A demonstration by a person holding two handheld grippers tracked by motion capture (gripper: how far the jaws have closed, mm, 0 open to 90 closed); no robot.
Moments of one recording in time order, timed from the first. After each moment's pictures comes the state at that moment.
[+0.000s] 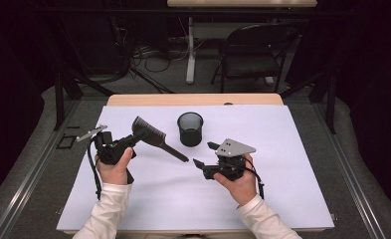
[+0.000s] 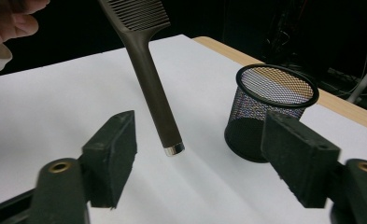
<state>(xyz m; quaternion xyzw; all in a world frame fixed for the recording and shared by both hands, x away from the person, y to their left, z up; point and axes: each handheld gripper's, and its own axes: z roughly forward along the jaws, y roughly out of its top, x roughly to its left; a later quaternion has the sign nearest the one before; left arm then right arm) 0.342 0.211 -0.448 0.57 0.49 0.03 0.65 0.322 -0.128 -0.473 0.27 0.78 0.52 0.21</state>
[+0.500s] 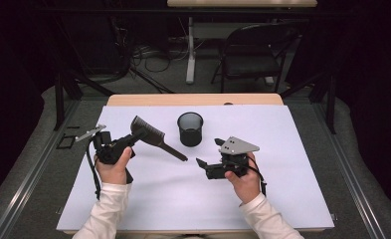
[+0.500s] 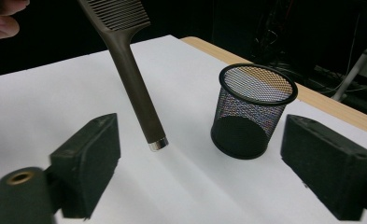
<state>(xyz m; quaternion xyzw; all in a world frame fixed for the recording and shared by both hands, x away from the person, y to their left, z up) 0.342 0.214 -0.447 0.57 0.50 0.04 0.66 0.325 -0.136 -0.470 0.29 0.77 0.52 0.23</state>
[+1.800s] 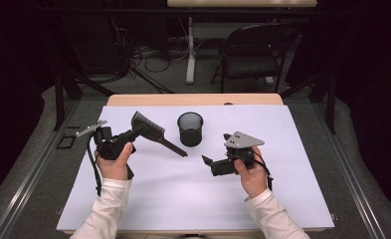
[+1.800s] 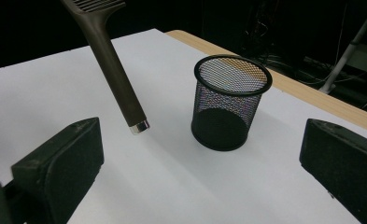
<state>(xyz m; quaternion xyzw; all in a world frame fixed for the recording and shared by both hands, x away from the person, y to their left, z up) 0.350 0.211 -0.439 0.57 0.50 0.05 0.65 0.339 -0.150 -0.470 0.31 0.77 0.50 0.23</state>
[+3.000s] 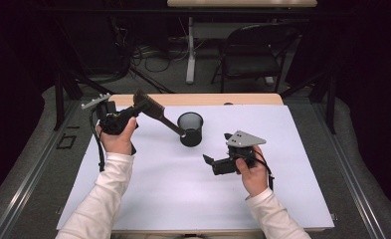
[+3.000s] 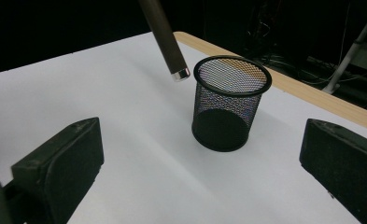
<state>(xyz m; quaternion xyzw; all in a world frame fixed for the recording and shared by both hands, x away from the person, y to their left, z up) 0.393 0.198 -0.394 0.58 0.50 0.10 0.64 0.341 -0.154 -0.470 0.31 0.77 0.51 0.22</state>
